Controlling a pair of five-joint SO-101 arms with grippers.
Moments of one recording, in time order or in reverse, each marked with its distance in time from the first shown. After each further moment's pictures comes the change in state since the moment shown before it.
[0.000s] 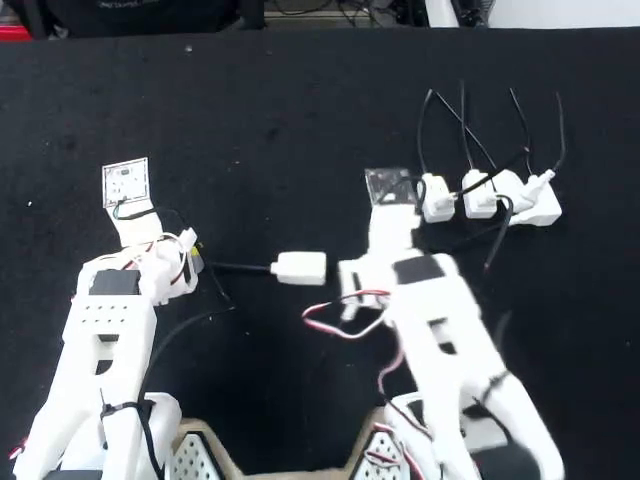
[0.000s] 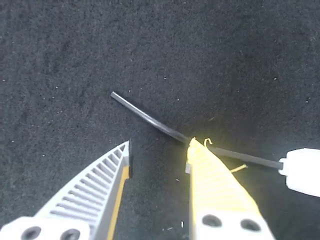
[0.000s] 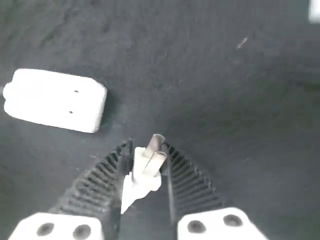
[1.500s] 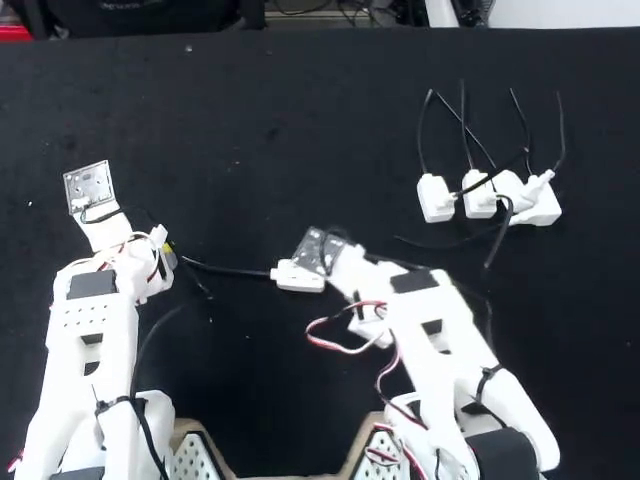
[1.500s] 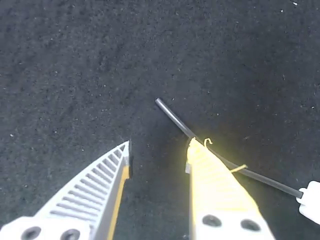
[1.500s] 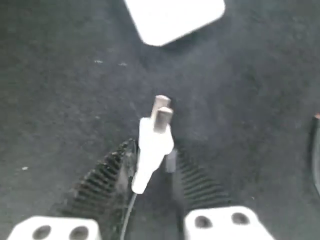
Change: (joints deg) left arm -8.3 0.0 0.0 0.0 0.0; right arm -1.0 5.1 7.8 -4.5 52.6
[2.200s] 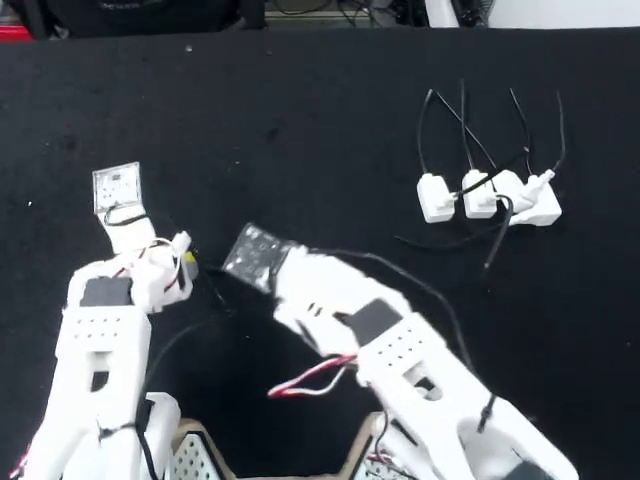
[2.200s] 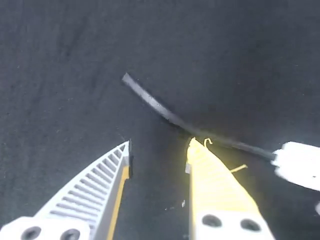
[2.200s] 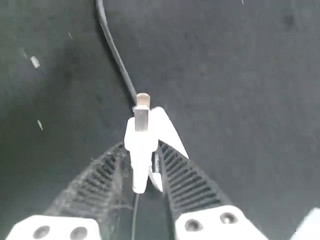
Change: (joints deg) left arm 7.0 -6.2 0.2 7.0 0.0; right arm -23.1 -14.1 0.3 -13.4 -17.6
